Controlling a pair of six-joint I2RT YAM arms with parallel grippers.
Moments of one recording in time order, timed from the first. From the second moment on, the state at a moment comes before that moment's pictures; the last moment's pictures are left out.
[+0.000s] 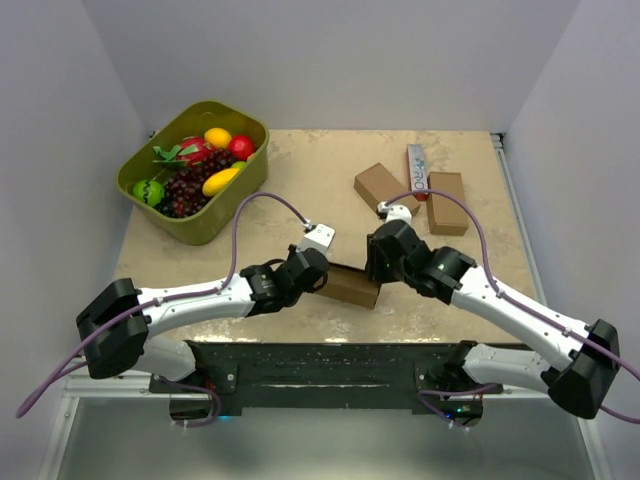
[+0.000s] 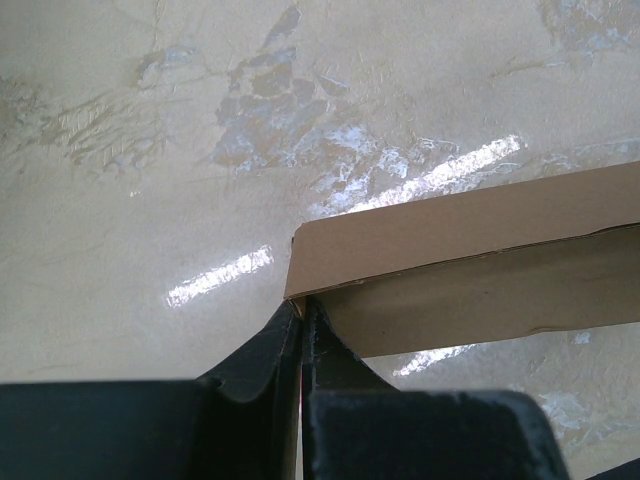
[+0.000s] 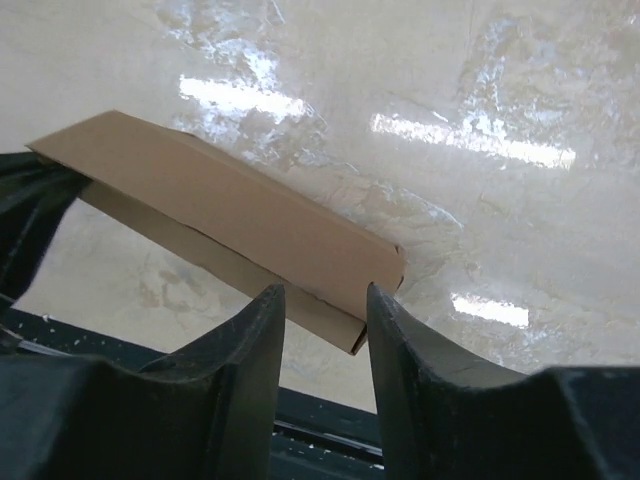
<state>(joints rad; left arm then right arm) -1.06 1.38 0.83 -0.23 -0.56 -0.36 0.82 1.12 0.96 -0.68 0.30 0.59</state>
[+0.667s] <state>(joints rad) -1.06 1.38 0.83 -0.23 -0.55 -0.37 0.94 1.04 0.79 -0.57 0.45 0.76</state>
